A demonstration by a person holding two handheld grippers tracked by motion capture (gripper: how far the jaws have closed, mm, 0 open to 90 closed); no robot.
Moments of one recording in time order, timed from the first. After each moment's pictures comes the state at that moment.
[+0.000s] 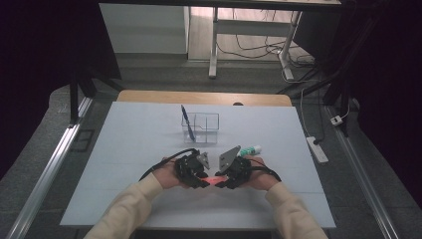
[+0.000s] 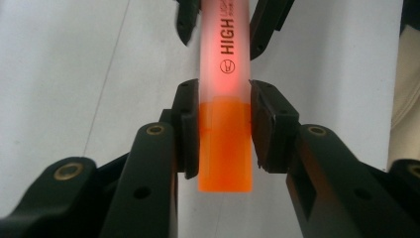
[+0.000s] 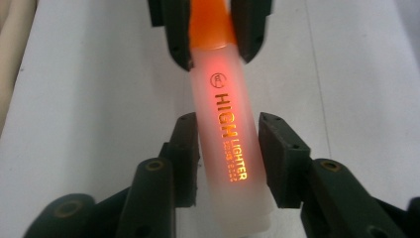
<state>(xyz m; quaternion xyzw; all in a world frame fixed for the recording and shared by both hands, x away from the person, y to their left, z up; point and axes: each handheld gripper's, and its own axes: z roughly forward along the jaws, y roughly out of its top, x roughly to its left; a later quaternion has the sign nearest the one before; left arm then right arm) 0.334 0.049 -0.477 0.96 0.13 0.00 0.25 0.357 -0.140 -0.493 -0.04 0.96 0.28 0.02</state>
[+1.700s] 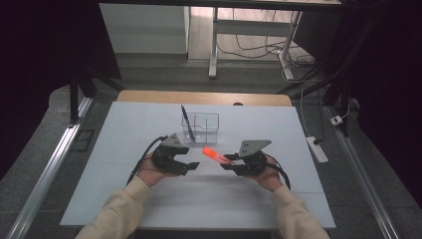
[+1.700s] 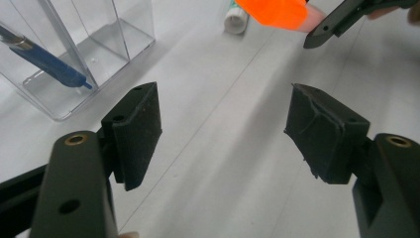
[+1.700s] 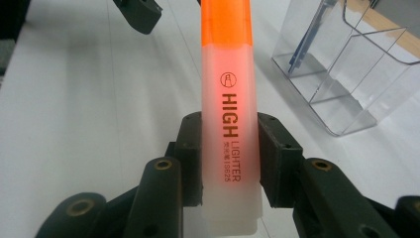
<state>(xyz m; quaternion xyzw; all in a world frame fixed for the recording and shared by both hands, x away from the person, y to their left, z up) 0.339 0.116 -0.473 0.85 0.30 0.07 0.42 0.368 -0.183 -0.478 0.09 0.88 0.45 0.09</state>
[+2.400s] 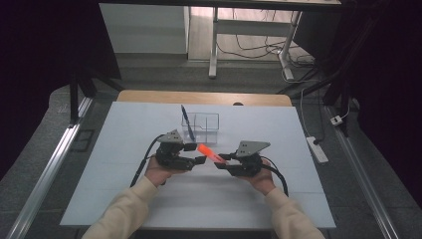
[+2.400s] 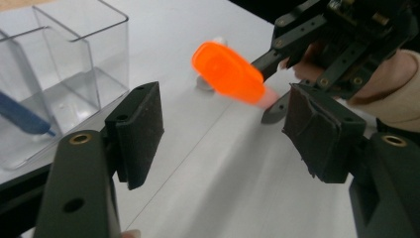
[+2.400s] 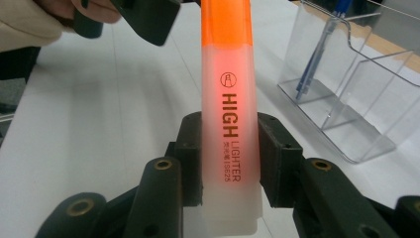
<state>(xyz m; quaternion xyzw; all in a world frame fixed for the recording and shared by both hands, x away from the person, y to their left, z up) 0.342 0.105 -0.469 0.80 0.31 0.04 0.52 0.364 -0.171 -0.486 0.11 0.85 0.50 0.08</state>
